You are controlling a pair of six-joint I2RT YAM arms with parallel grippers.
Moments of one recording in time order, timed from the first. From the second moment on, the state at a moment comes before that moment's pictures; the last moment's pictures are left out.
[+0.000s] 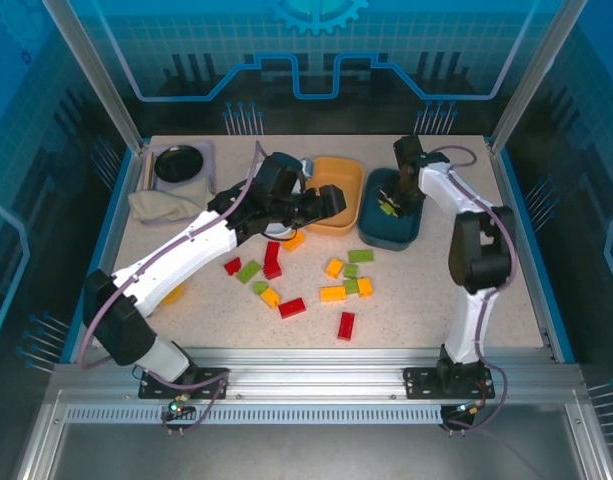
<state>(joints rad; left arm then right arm) -0.66 1.56 1.46 -0.56 0.22 -0.90 0.16 2.06 1.67 -0.90 -0.12 0.92</state>
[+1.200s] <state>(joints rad) -0.58 1.47 0.88 -0.77 0.14 -1.38 0.68 1.29 0.89 -0.47 -0.27 0.42</state>
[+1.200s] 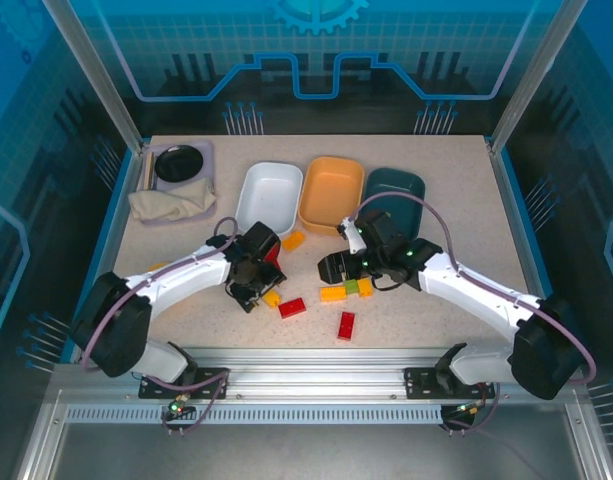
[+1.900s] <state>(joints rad) -0.60 1.49 0.94 -0.81 0.10 -1.40 0.68 1.22 0.91 -0.48 -0.26 0.40</state>
